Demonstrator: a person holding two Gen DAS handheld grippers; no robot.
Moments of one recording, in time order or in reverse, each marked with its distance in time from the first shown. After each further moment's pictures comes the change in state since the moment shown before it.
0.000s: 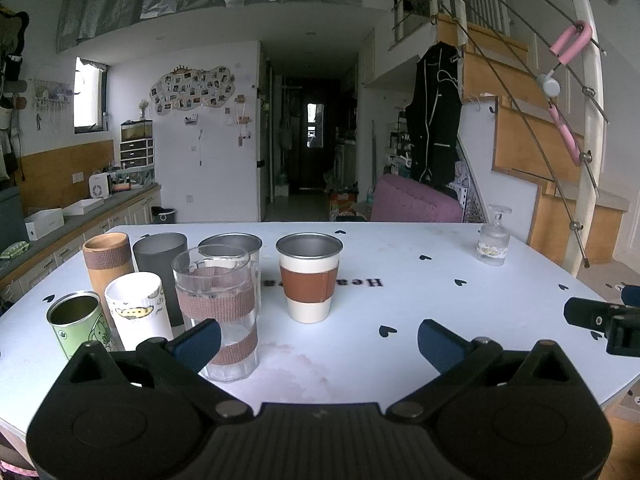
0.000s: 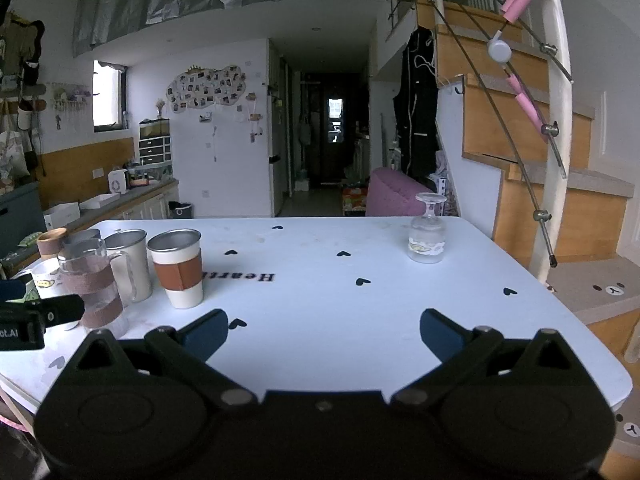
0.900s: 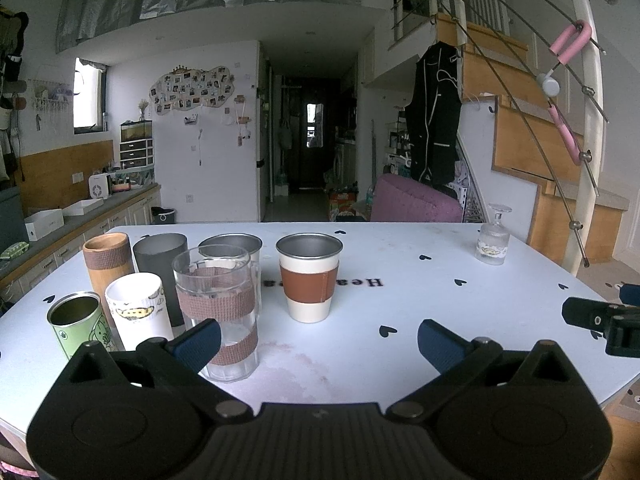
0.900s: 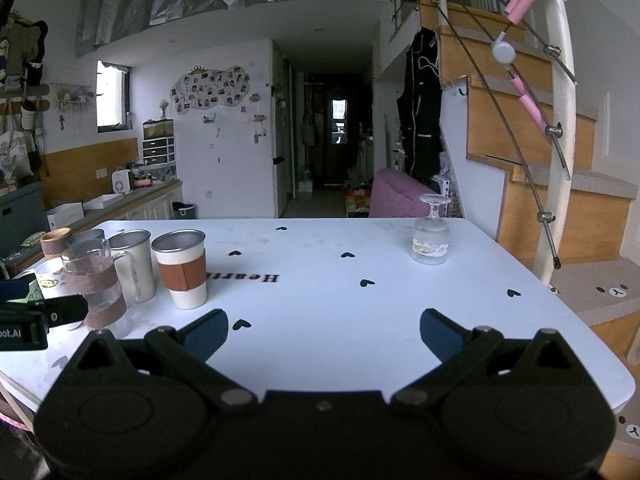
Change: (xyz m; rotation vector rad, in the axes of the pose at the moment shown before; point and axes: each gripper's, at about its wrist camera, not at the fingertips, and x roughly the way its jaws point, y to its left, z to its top) left arm 0.000 0.000 0.000 0.001 -0.001 0.001; right arm 0.000 0.003 0.001 0.000 -0.002 0.002
